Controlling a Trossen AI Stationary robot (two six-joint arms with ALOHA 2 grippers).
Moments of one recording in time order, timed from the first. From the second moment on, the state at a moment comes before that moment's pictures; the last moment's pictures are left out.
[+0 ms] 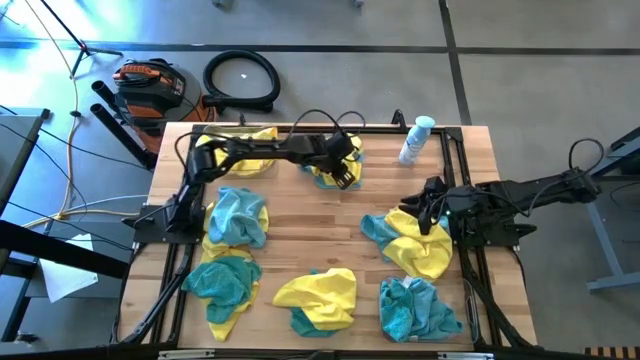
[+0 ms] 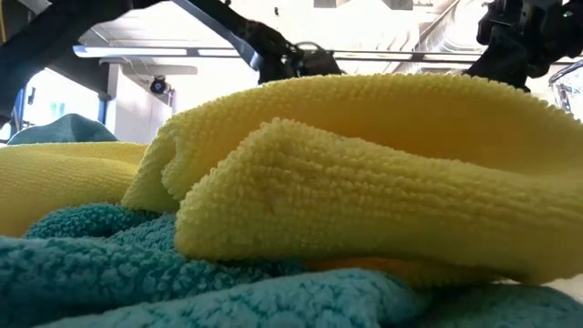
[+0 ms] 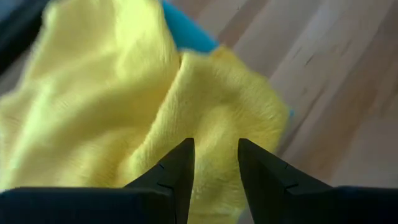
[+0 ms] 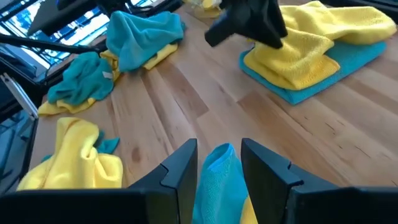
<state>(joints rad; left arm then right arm) 0.32 2.17 1.70 -0.55 -0.13 -0.28 0.20 0.52 0.45 -0.46 0.37 0.65</state>
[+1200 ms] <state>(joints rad) 0.19 1.46 1.70 -1.00 -0.85 -0.31 0.20 0.50 0.45 -0.47 0.39 0.62</state>
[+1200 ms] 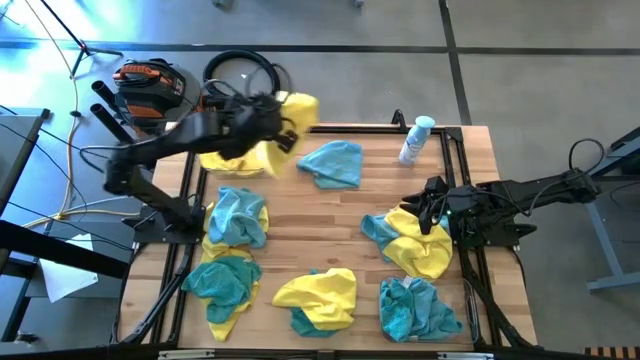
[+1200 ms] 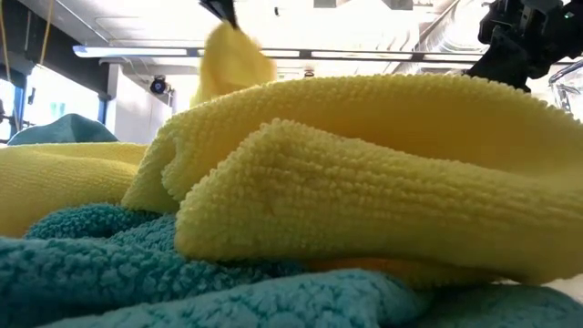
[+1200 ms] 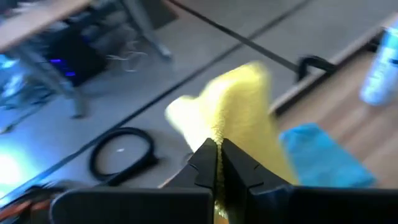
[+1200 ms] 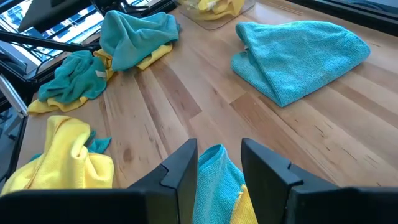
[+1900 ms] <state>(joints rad) 0.32 1.42 1.54 -1.33 -0.99 -0.54 0.20 0.50 0.45 -0.47 0.39 0.63</state>
